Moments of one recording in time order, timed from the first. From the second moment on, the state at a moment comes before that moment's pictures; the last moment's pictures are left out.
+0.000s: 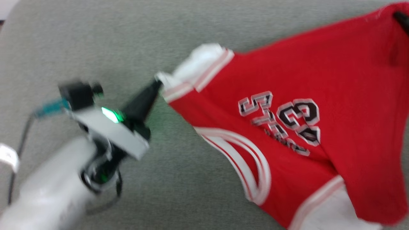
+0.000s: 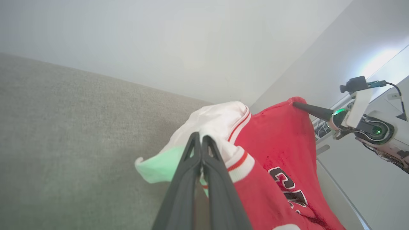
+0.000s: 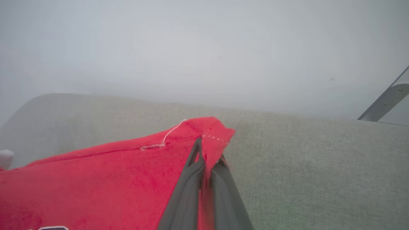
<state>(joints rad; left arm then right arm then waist) -0.72 0.62 -0.80 0.19 -1.29 -0.13 -0.24 -1.23 -0.76 1.03 0.71 1.38 0.13 0.12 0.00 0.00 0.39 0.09</state>
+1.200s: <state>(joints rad) -1.71 0.27 -0.47 0.85 -1.32 -0.13 -0.26 -1.79 -0.44 0.85 1.13 1.28 0.13 -0.24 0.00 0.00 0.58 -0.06</state>
